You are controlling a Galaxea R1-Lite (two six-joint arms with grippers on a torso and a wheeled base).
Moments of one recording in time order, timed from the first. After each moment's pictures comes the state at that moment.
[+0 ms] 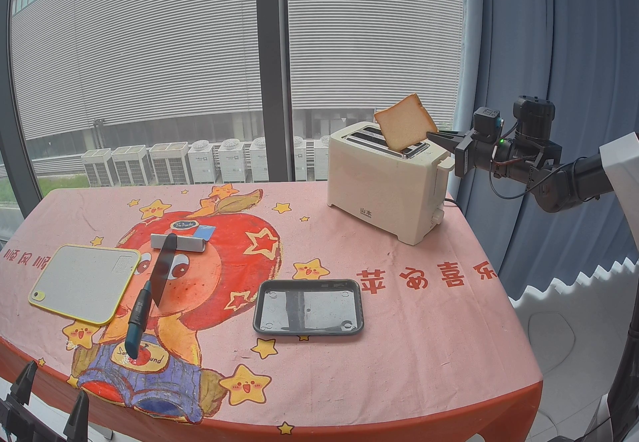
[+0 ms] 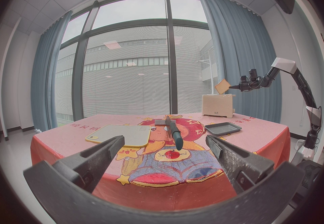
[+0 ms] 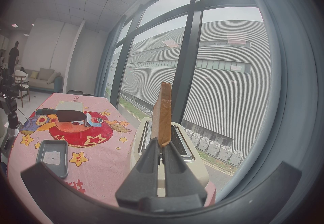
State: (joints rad) left arm -0.01 0.02 -0.02 0.01 -0.04 0.02; right arm 0.16 2.17 -1.44 -0.61 0.56 -0.27
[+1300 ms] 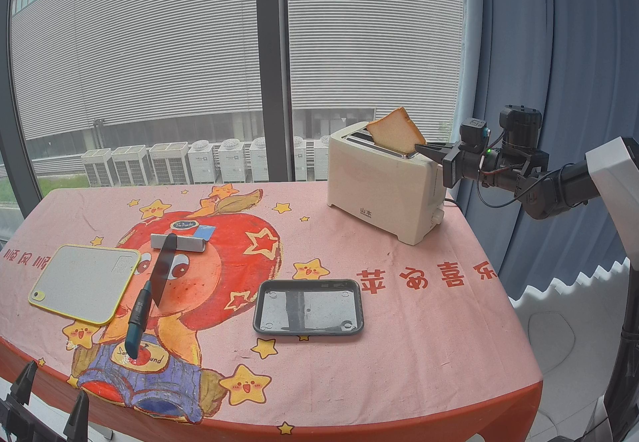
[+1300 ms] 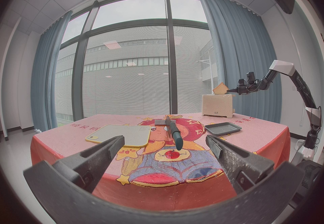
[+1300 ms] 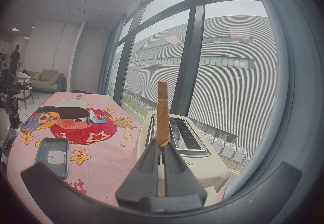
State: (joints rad) left arm -0.01 0.02 -0.02 0.01 -0.04 0.02; right arm 0.19 2.22 -1.46 -0.61 0.56 -0.26
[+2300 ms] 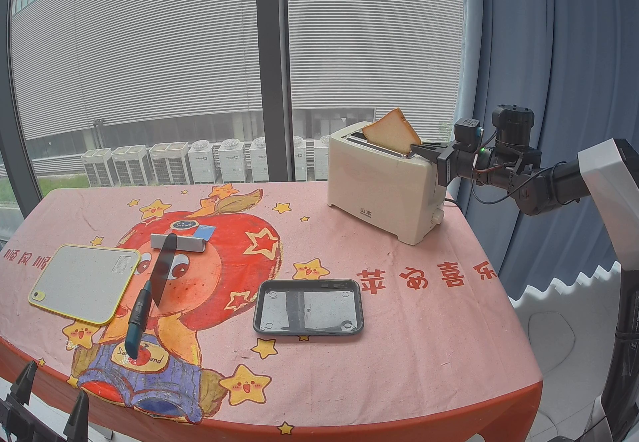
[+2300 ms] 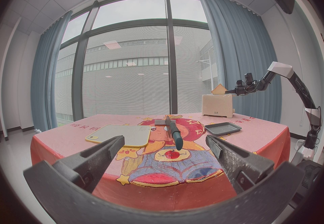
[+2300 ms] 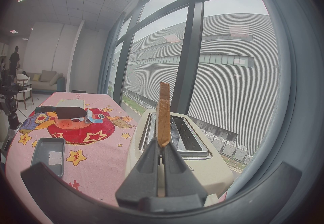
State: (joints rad) left arm -0.01 0.02 -0.02 0.01 -0.04 0.02; right arm 0.19 2.27 -1.55 -0.56 0.55 -0.26
